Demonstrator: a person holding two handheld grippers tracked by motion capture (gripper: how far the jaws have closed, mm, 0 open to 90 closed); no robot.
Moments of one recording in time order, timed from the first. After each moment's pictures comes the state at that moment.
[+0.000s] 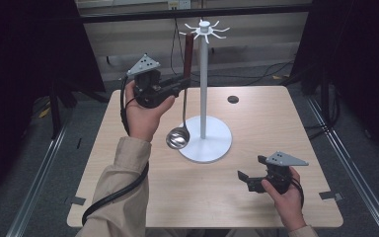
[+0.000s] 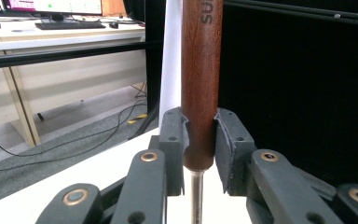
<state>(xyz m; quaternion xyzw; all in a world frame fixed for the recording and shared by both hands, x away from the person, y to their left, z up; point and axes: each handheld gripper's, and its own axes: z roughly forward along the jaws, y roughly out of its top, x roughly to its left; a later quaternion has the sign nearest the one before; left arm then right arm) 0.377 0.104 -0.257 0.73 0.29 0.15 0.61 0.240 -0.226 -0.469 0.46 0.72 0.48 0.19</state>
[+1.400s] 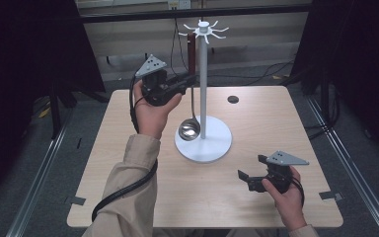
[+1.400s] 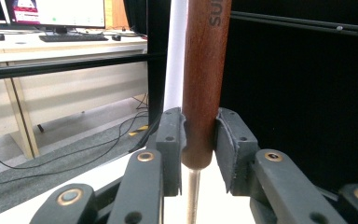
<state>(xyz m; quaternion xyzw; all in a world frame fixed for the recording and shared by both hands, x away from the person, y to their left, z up) 0.389 0.091 -0.269 0.71 0.29 0.16 0.62 0.241 -0.227 -0.467 0.46 0.72 0.48 0.20</state>
